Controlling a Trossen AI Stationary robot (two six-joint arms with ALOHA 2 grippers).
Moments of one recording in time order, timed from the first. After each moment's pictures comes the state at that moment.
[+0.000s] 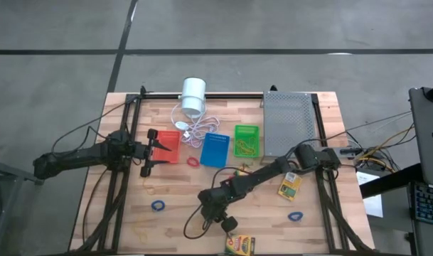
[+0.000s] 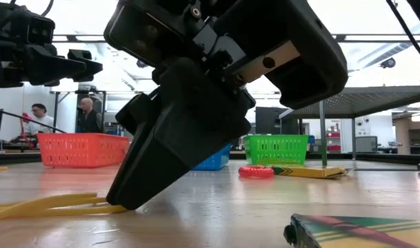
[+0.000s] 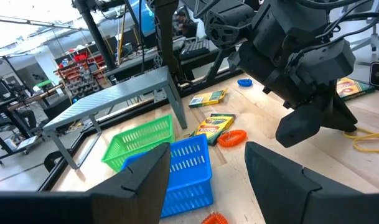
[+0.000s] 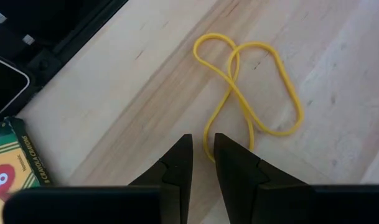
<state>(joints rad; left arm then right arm) 0.24 0.17 0.00 0.07 0.41 0.39 0.33 2.32 1.61 -0.22 -0.39 -0.15</state>
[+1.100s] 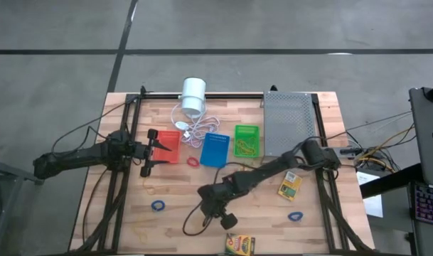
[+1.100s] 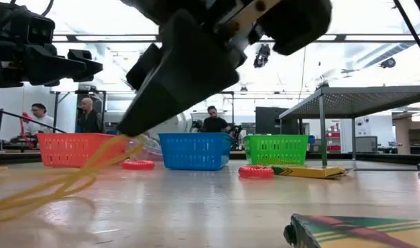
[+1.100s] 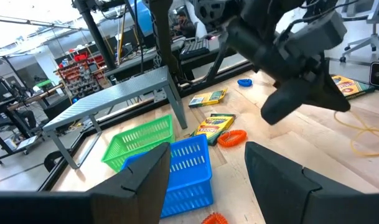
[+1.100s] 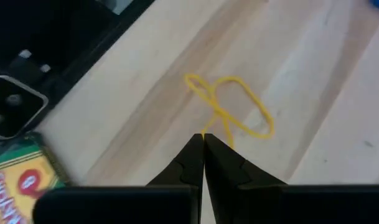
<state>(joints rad) 0.24 0.17 0.00 0.07 0.41 0.39 0.31 2.21 1.61 -0.28 -0.33 -0.14</state>
